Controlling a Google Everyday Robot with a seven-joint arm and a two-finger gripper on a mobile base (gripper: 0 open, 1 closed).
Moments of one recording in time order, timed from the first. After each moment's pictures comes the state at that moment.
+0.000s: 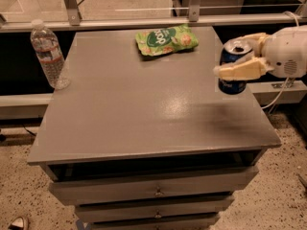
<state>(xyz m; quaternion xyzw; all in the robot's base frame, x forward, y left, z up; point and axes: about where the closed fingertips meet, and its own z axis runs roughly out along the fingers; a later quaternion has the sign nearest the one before) 0.547 -0.189 0.969 -0.47 0.68 0.19 0.52</state>
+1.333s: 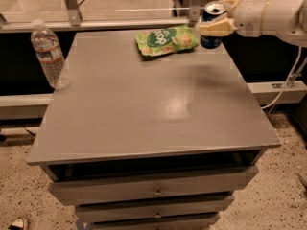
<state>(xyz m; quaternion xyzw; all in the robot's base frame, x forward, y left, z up) 0.718 -0.182 0.995 -0.45 0.63 0.15 0.61</state>
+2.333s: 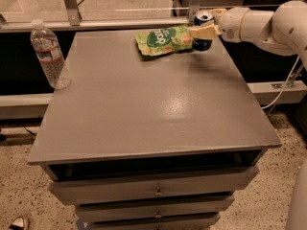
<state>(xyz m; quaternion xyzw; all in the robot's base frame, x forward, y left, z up) 0.790 -0.182 0.952 -0.40 0.66 0.15 0.62</state>
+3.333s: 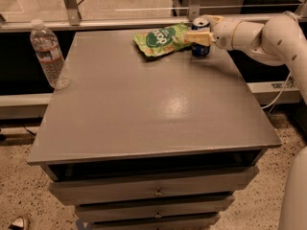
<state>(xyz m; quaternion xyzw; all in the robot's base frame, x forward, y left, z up) 0.812 -0.177 0.919 -0.36 0.66 0.17 0.63</state>
